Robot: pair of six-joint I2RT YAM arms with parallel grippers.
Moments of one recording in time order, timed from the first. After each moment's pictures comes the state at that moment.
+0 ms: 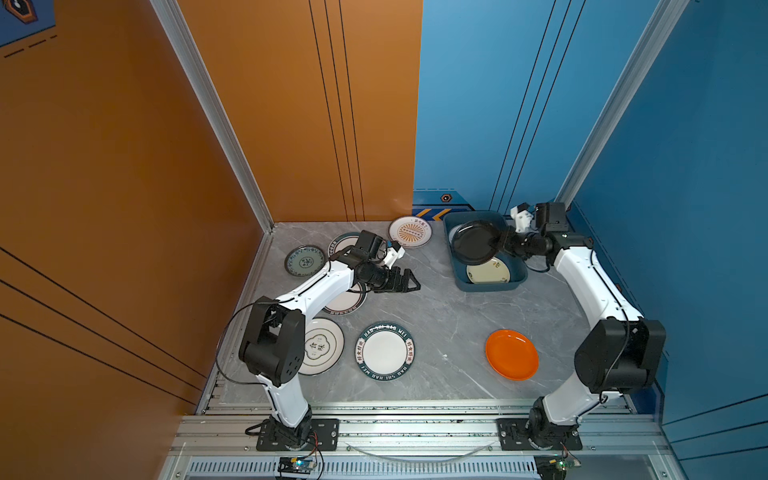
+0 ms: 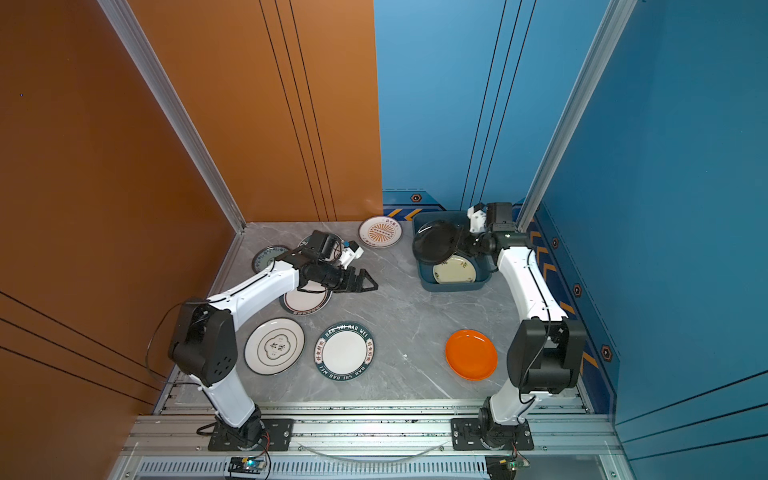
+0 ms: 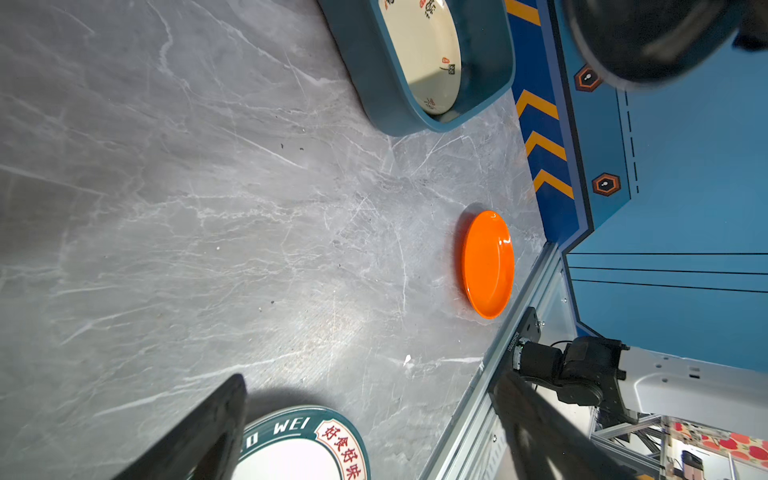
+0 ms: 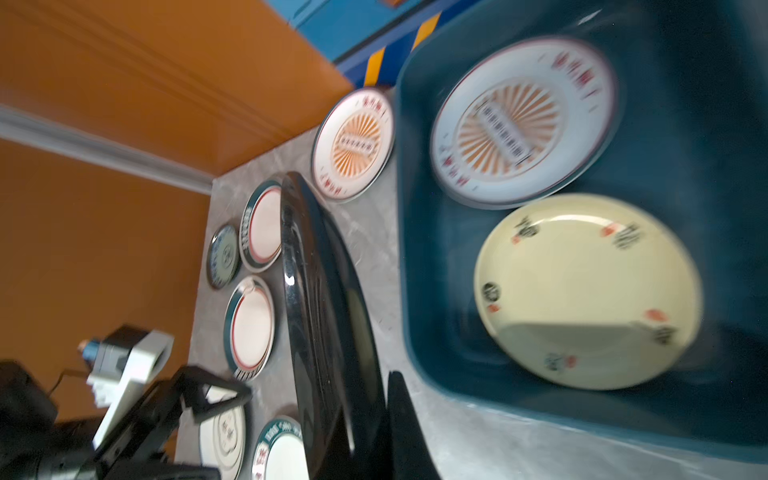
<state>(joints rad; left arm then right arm) -0.43 1.75 1.37 -0.58 0.64 -0.30 -0.05 1.68 1.58 -0.68 -0.49 0.38</state>
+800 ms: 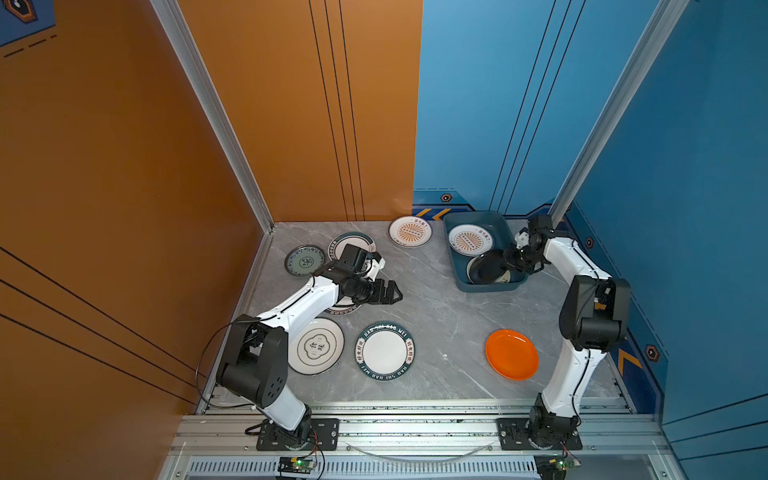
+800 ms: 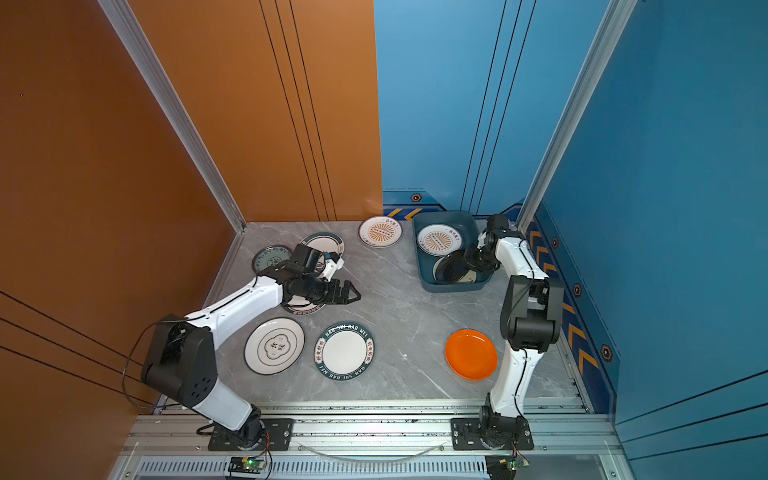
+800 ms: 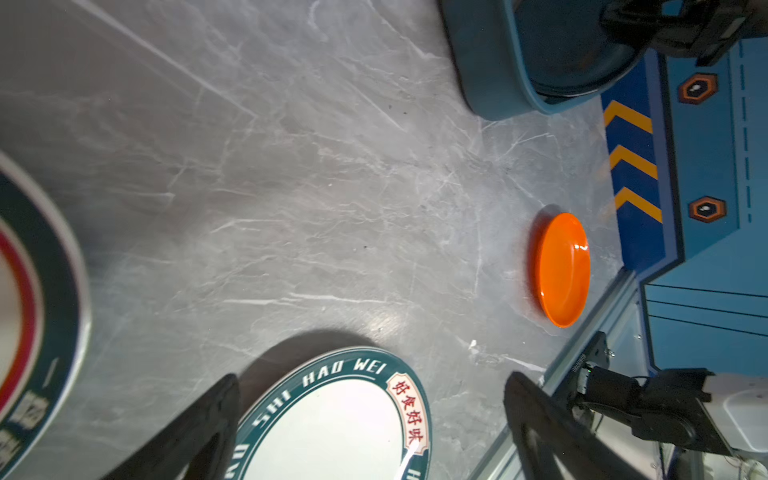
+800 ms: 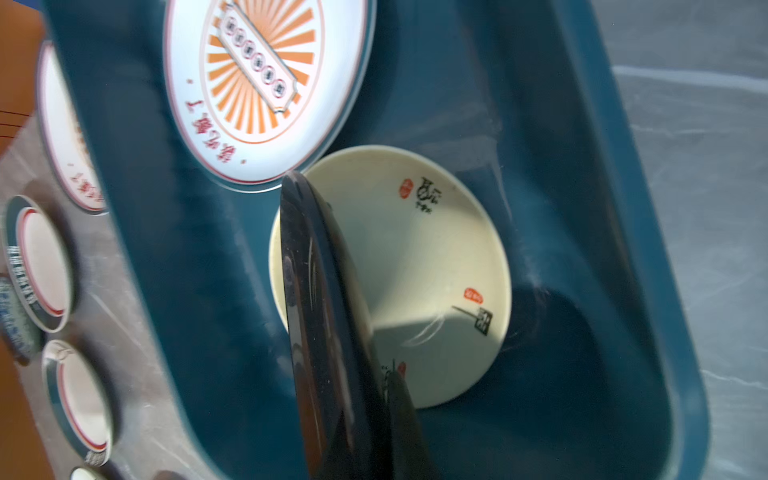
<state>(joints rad) -0.37 1.58 1.12 -0.55 0.47 -0.32 -0.11 2.00 1.63 -0.82 -0.30 0.32</state>
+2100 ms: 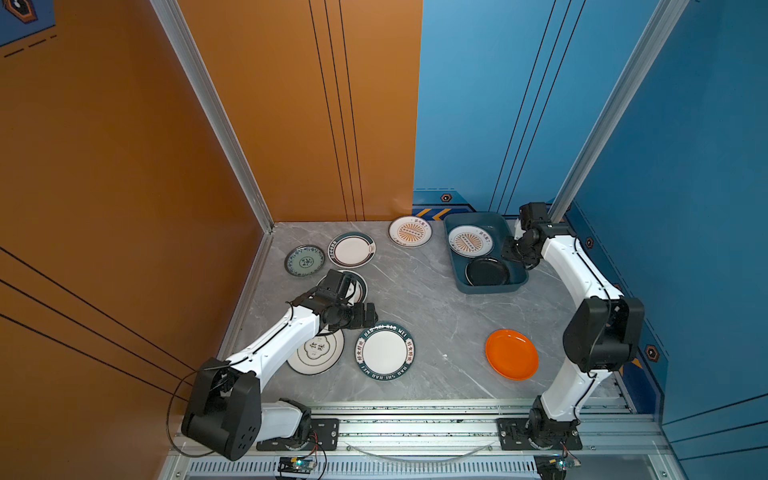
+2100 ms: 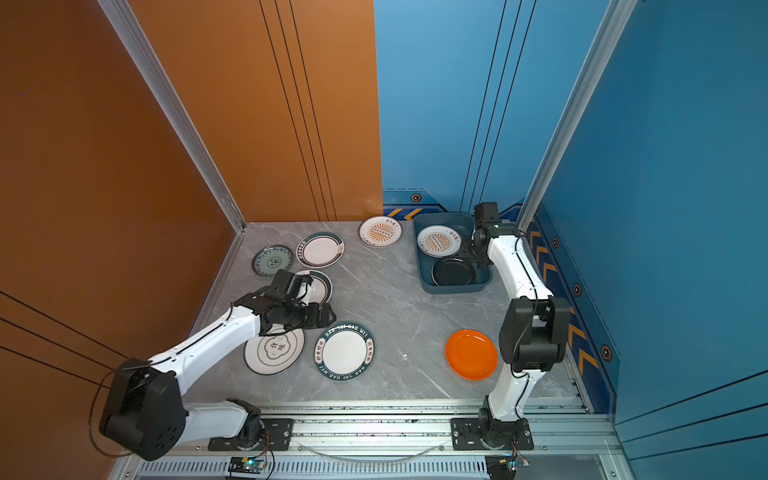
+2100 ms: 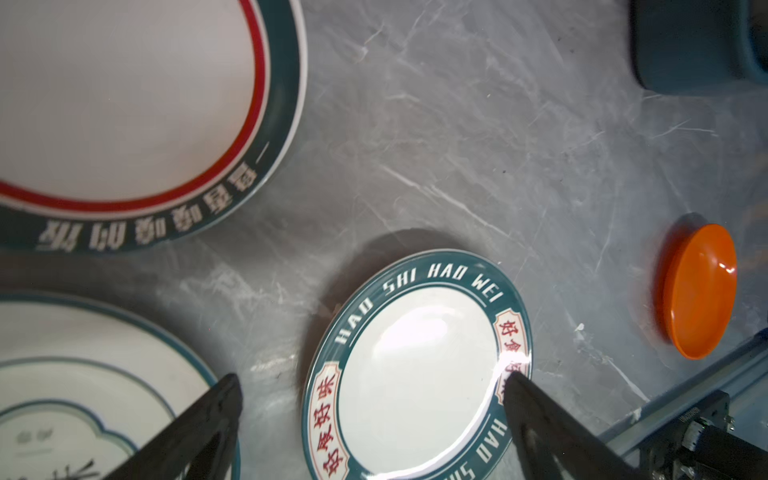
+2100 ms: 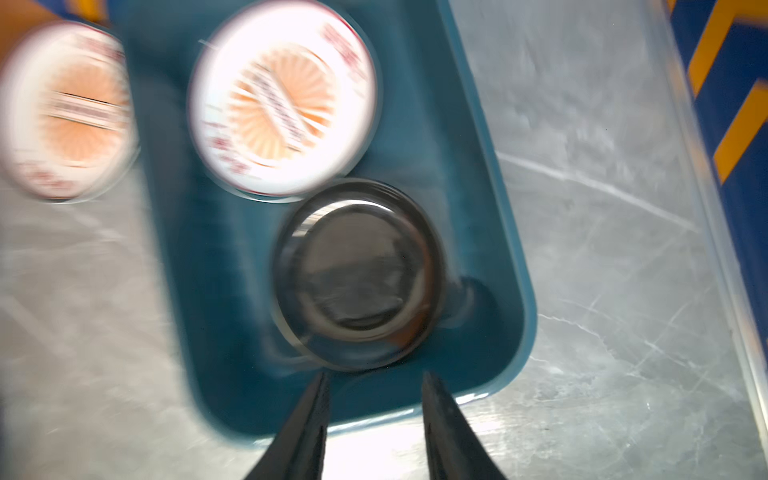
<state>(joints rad) -0.38 1.29 0.82 -0.63 0.20 -0.44 0.05 1.76 1.65 -0.89 0.00 0.26</state>
